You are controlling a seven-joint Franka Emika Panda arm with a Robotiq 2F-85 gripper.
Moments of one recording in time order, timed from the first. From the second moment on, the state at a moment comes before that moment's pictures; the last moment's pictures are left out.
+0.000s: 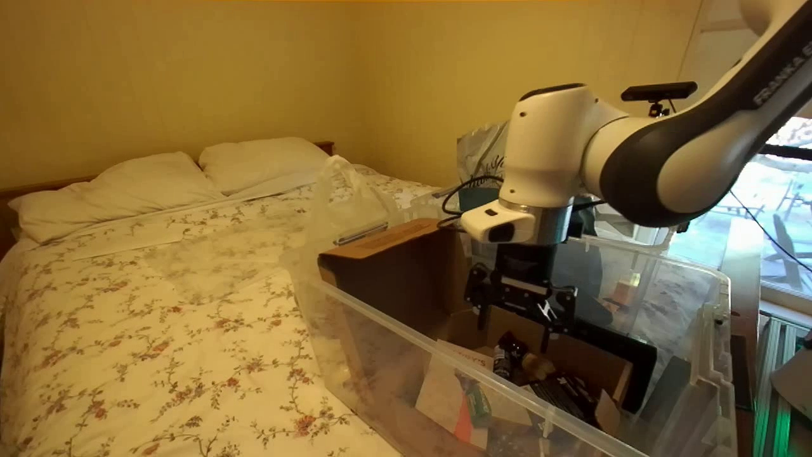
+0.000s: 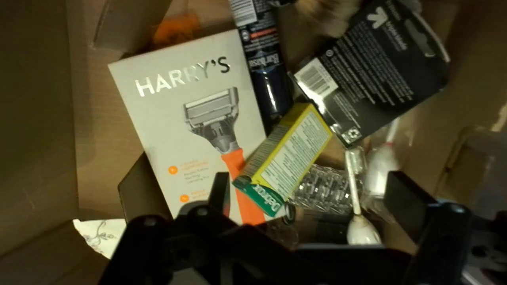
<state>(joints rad) 0.58 0.15 0.21 -2.29 0.03 2.47 -1.09</state>
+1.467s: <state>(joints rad) 0.30 0.39 0.34 -2.21 -0.08 2.45 -0.85</state>
